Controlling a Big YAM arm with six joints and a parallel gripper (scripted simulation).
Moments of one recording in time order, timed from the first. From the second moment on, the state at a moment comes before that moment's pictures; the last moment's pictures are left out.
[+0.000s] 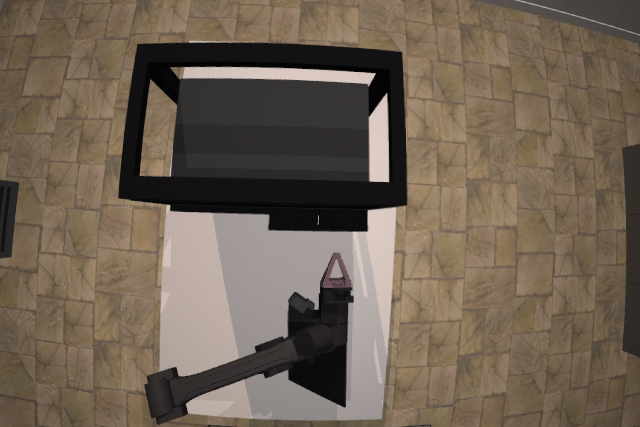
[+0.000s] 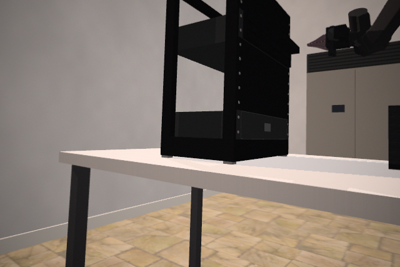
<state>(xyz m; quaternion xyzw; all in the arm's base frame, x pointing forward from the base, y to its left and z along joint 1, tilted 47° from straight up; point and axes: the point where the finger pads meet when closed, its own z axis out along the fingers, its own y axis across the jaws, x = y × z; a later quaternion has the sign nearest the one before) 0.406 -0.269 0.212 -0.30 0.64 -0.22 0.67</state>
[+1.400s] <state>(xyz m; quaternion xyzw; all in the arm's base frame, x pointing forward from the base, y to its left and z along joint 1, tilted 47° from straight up) 0.440 -0.265 0.190 -0.30 0.65 -0.20 0.67</state>
